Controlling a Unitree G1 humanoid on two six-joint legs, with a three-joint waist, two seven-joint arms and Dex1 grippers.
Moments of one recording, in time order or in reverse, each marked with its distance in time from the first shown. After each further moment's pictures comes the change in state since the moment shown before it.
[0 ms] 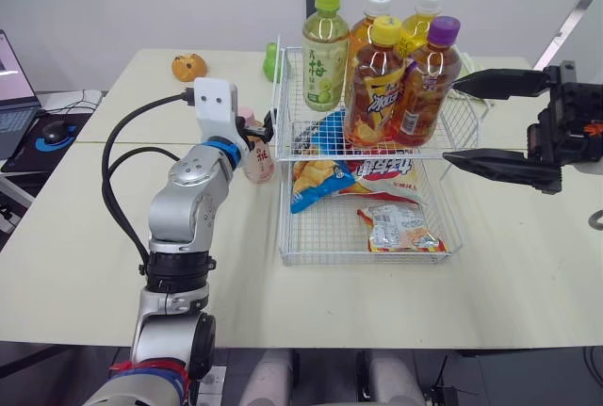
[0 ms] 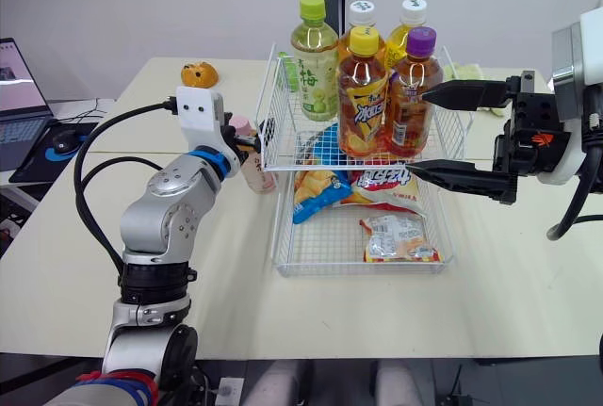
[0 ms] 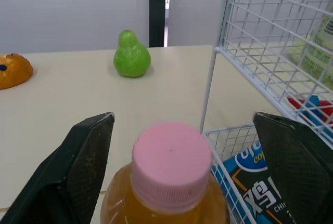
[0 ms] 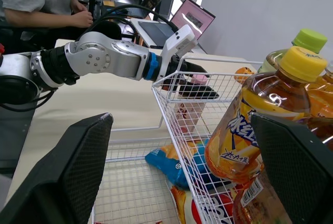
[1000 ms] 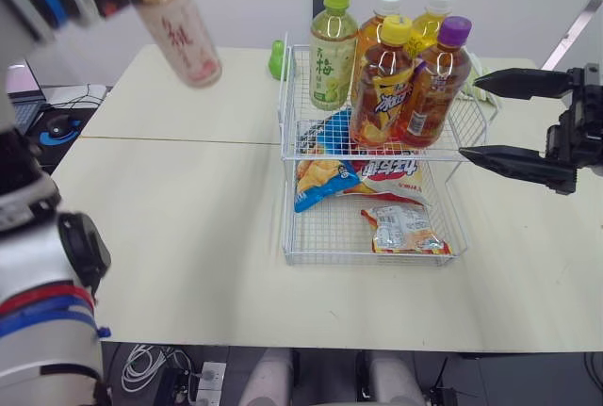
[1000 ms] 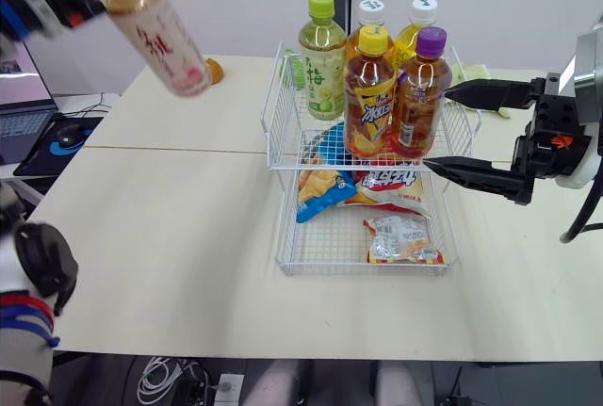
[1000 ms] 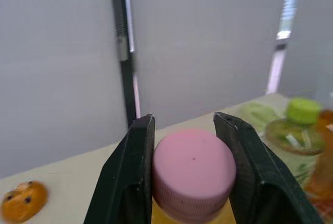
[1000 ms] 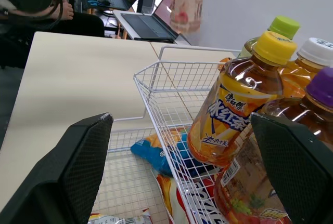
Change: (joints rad) left arm -0.682 0.570 0.131 0.269 -0.309 0.383 -0.568; right arm 0.091 -0.023 -0.099 -0.005 -0.024 -0.006 -0.015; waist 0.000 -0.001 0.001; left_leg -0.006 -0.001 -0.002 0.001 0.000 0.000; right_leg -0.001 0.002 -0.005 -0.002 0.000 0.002
